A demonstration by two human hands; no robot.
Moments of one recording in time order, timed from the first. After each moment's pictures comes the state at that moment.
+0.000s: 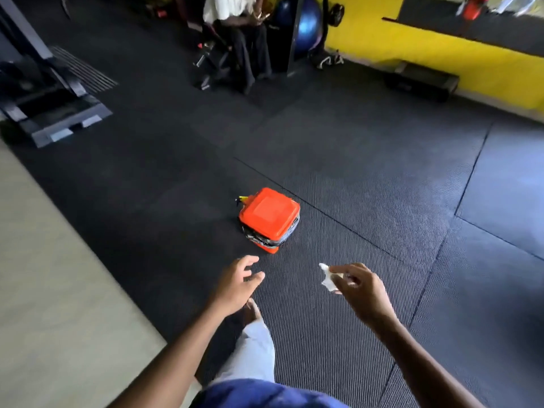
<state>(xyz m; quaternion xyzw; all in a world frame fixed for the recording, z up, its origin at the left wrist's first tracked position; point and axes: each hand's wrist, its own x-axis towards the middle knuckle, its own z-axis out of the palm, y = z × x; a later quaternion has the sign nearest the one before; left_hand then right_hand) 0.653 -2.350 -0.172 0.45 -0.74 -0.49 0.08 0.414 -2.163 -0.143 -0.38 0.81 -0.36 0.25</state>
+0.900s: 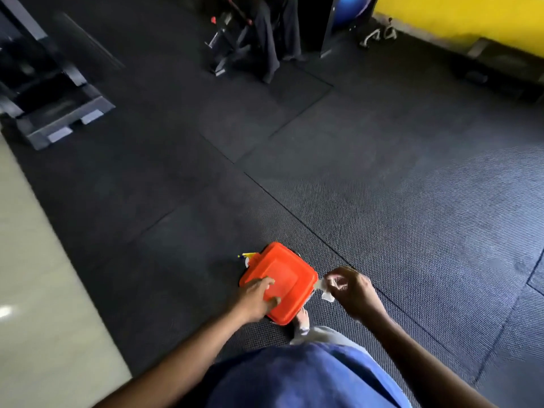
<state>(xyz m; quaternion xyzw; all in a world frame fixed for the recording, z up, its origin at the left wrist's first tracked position) 0.372 -2.736 -0.213 0.49 -0.72 -0.46 -0.16 0.126 -2.614 -0.212 -0.47 0.79 -0.23 0.32</state>
